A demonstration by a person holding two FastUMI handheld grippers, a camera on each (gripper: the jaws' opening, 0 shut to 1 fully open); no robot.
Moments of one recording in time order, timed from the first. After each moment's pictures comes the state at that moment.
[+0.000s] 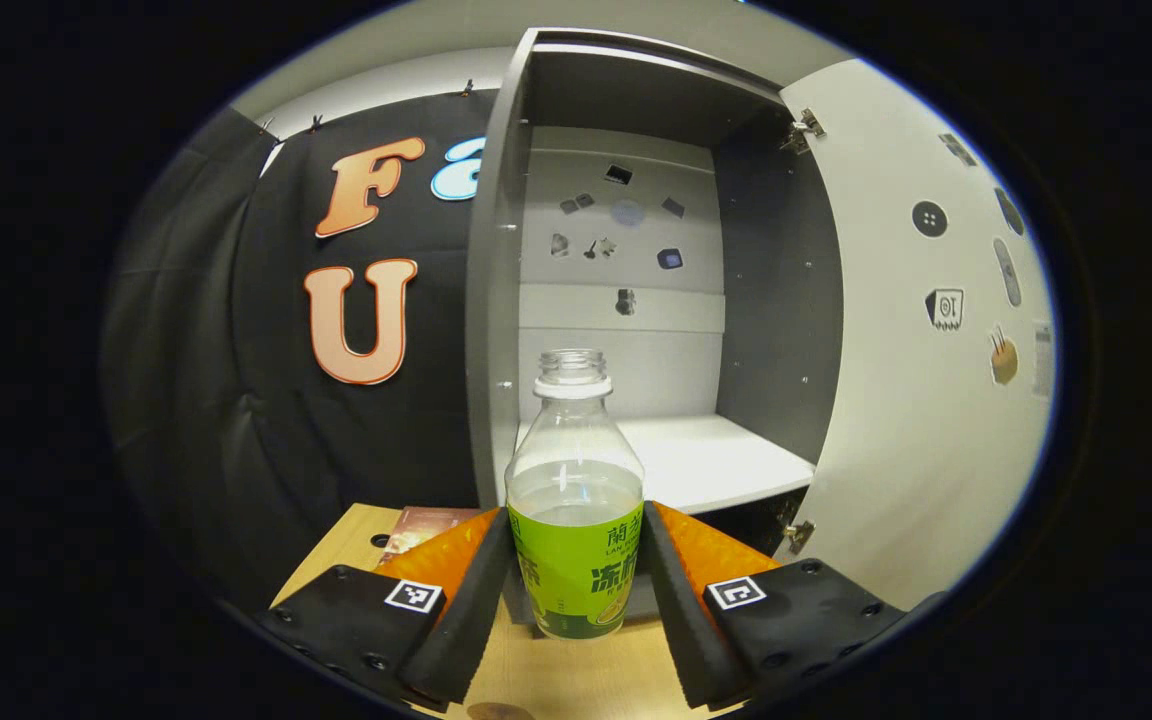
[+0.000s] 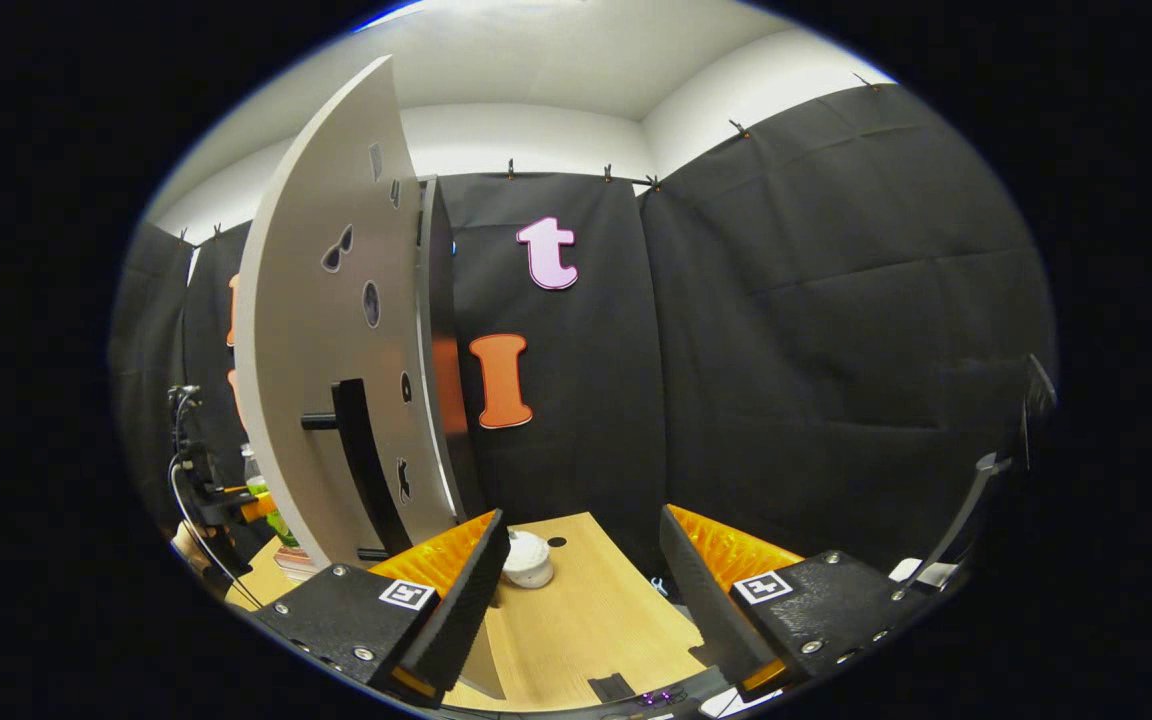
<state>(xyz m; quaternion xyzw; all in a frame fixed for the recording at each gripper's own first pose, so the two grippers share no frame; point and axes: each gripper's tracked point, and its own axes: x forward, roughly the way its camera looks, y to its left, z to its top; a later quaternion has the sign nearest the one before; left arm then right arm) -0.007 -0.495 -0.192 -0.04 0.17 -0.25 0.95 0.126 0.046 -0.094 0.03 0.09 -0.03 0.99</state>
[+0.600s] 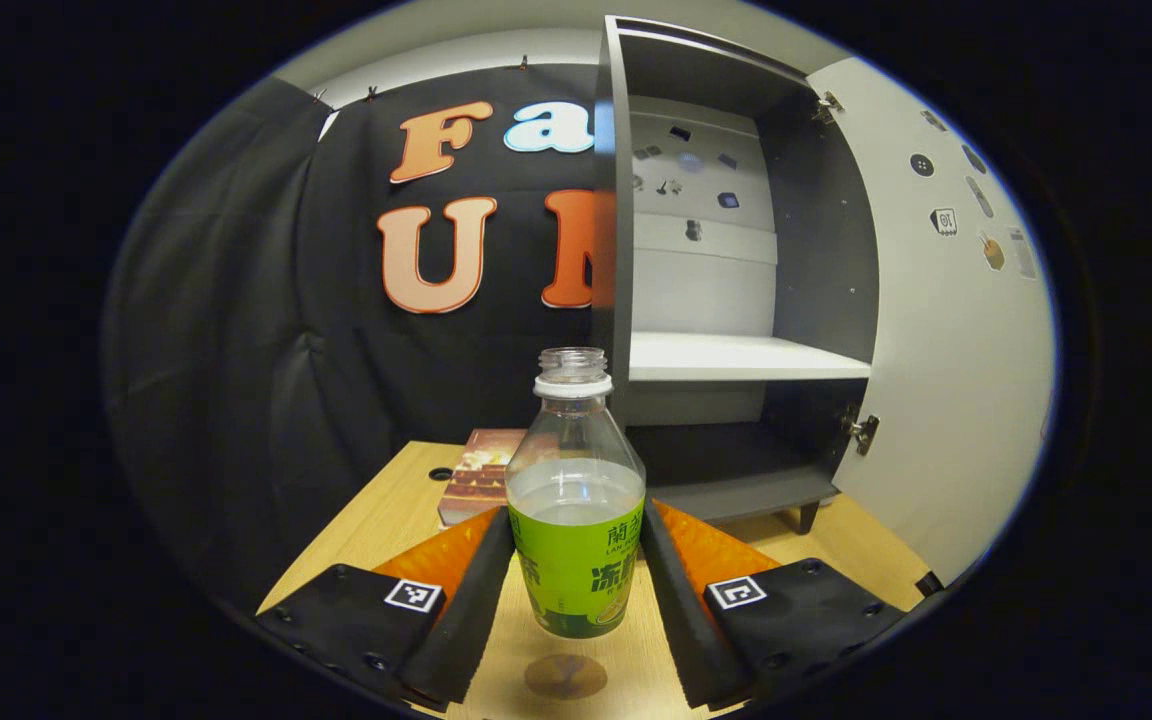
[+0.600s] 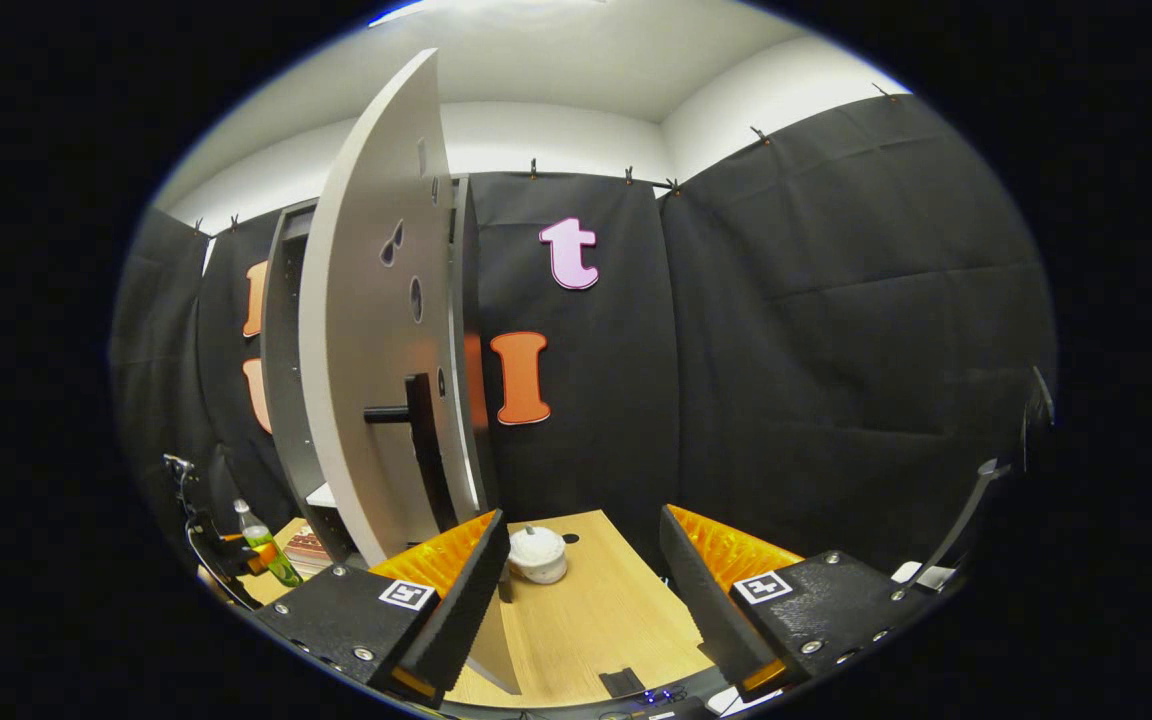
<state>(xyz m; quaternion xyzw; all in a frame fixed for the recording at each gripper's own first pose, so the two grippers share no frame) -0.068 -0.392 -0.313 -0.04 0.22 -0.20 0.95 0.112 0.076 -0.089 0.02 0.09 -0.02 1.00</state>
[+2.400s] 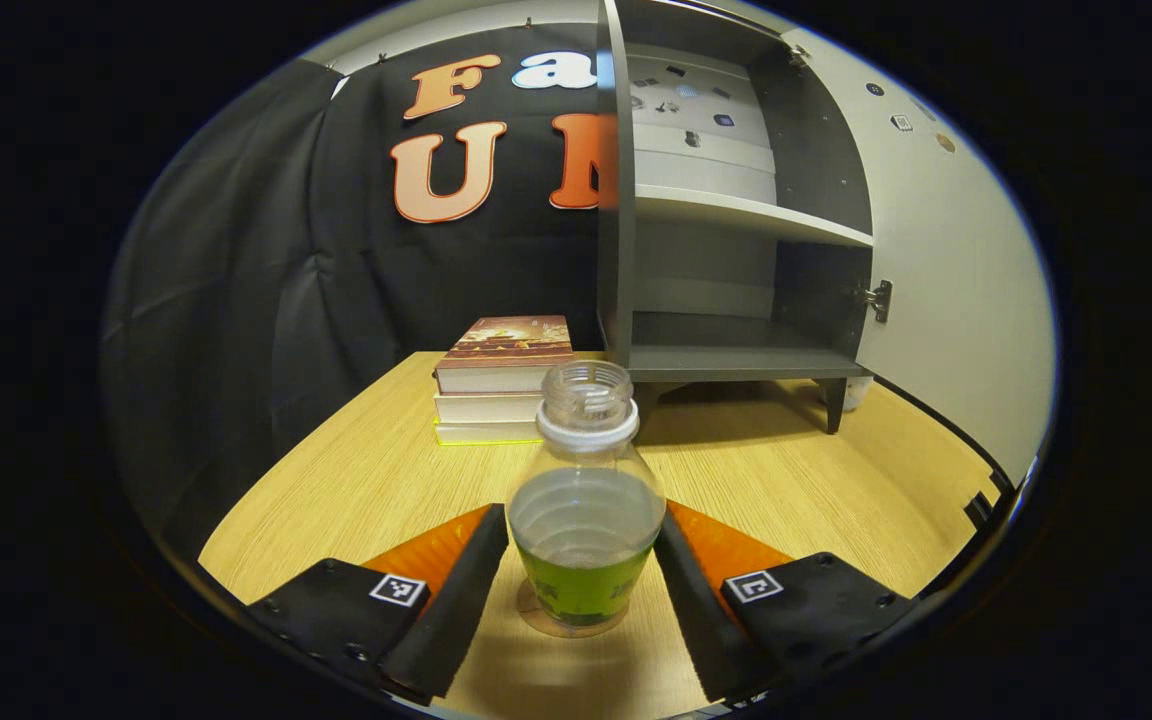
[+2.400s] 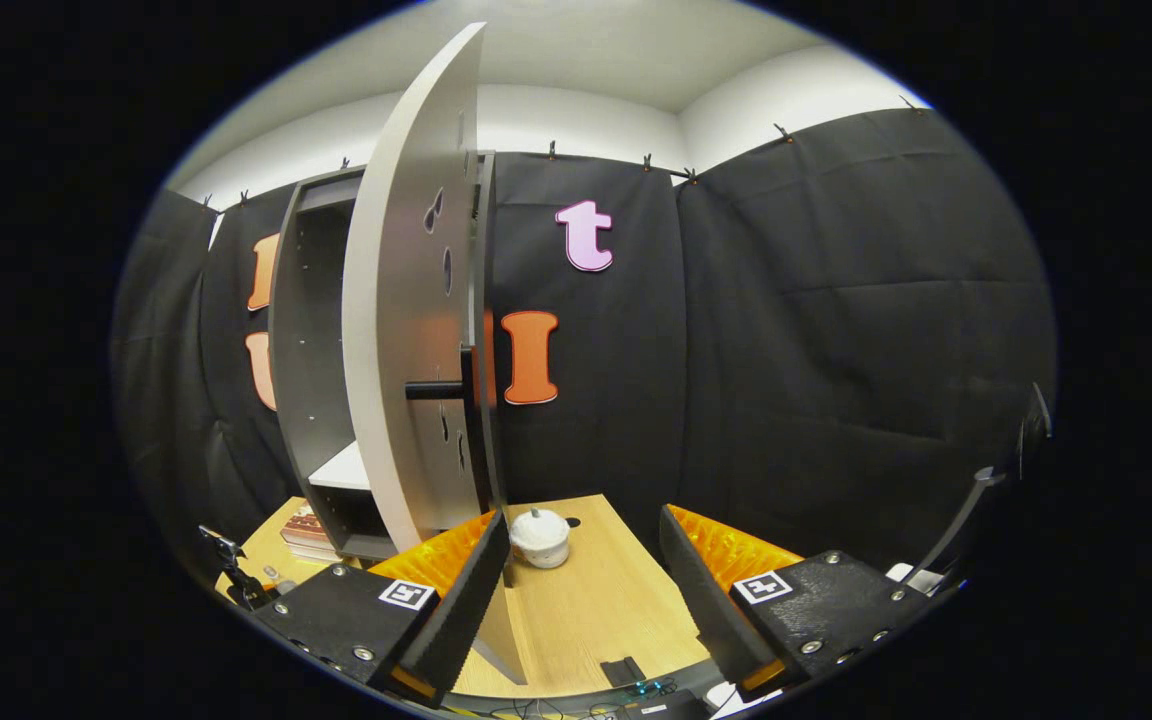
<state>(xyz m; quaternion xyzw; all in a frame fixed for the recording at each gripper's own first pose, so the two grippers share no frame) -0.146 -0.385 -0.441 -0.02 0.28 -0.20 0.94 0.110 0.103 -0.098 0.00 0.13 -0.01 0.99</state>
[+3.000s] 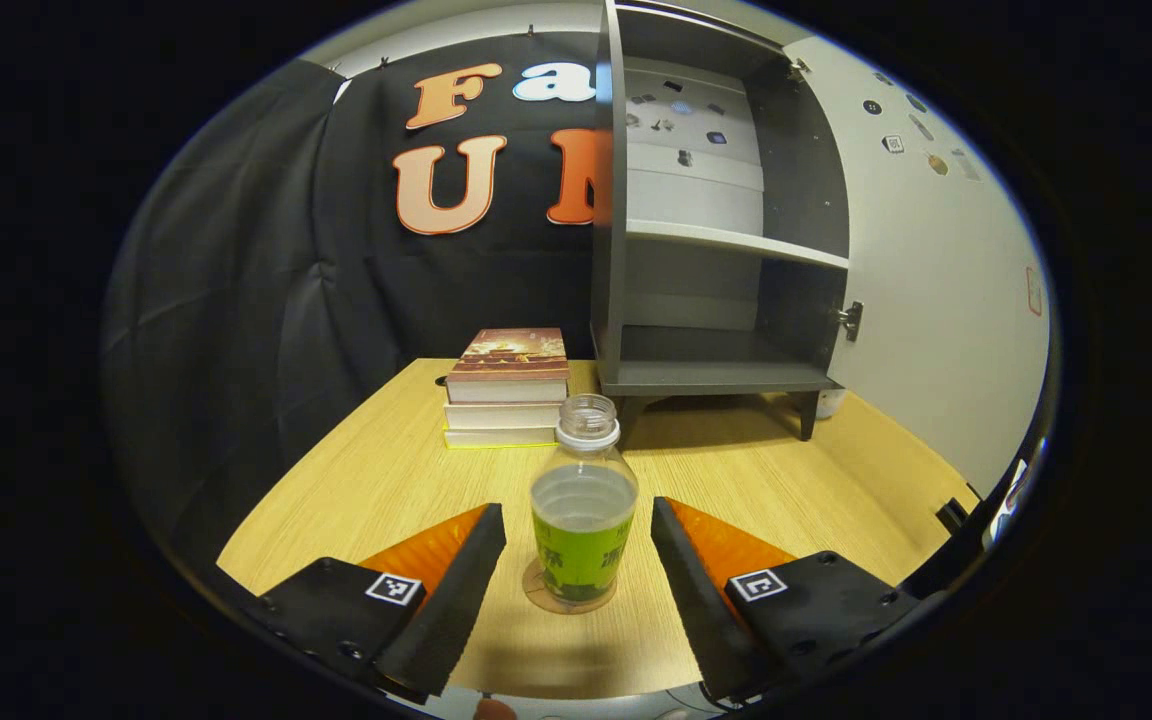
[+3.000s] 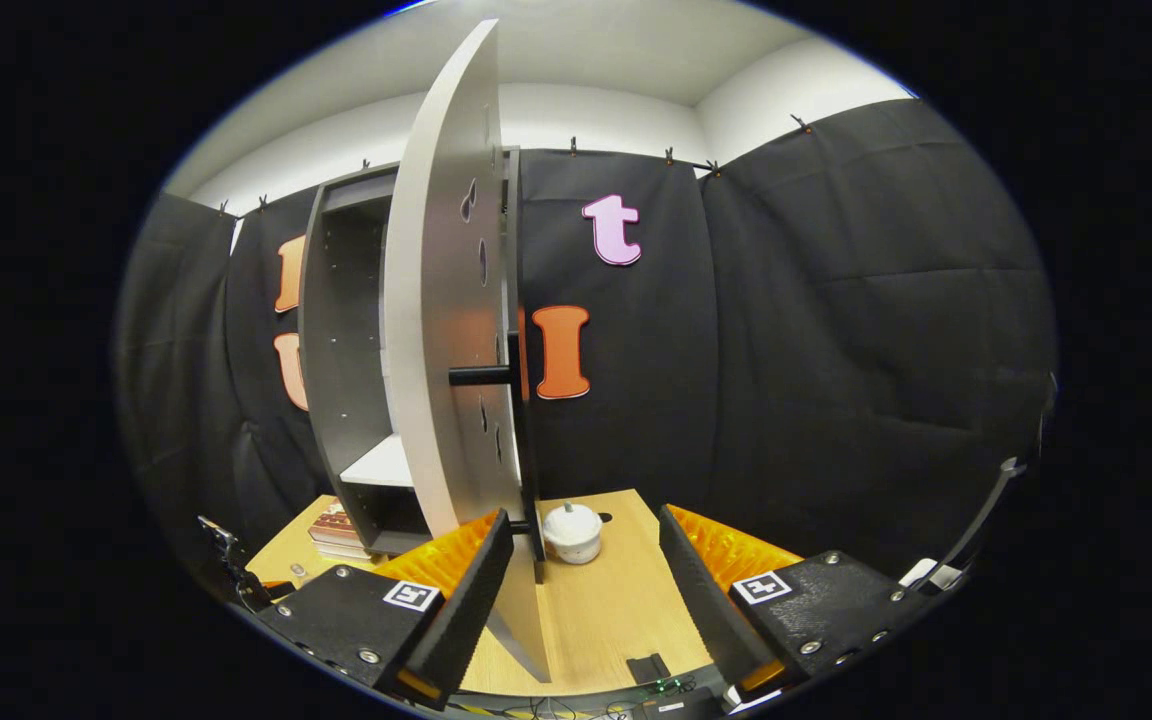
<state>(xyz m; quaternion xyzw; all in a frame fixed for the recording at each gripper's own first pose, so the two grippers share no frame) -0.175 -0.358 -0.383 -0.02 0.28 -0.21 0.94 0.109 0.129 -0.108 0.02 0.13 0.04 0.99</state>
